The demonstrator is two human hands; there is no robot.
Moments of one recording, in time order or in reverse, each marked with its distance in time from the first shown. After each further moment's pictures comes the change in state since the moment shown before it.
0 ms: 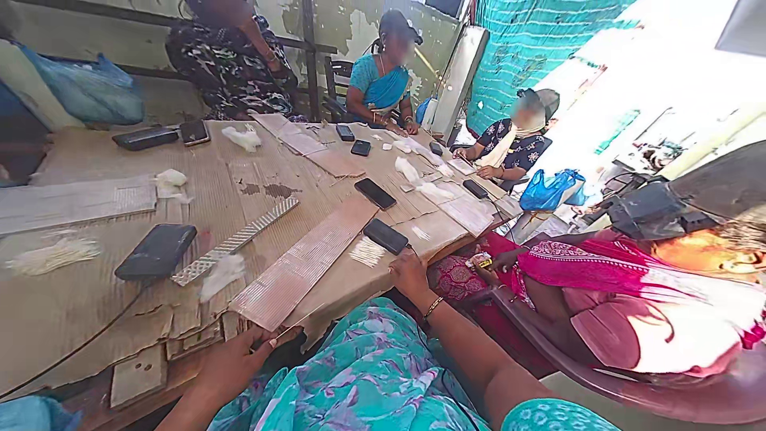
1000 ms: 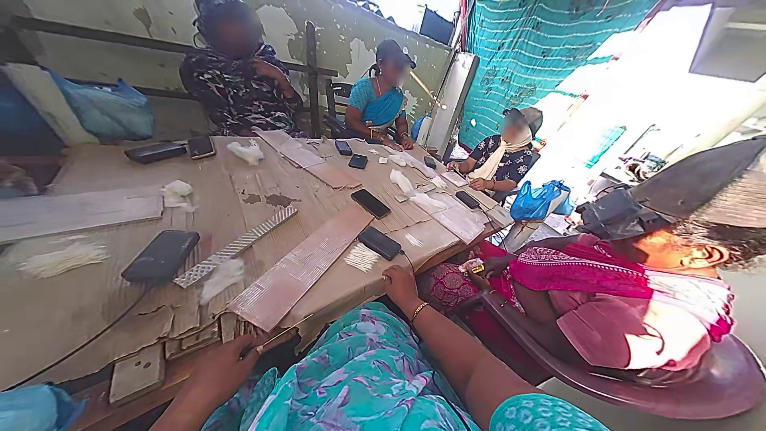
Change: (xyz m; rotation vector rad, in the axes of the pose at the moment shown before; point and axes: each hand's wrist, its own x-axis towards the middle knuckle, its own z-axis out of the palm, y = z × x) left_hand -0.010 -0.005 0.002 0.186 0.003 -0.043; right_hand -0.004 0.011 0.025 0.078 0.044 -0.034
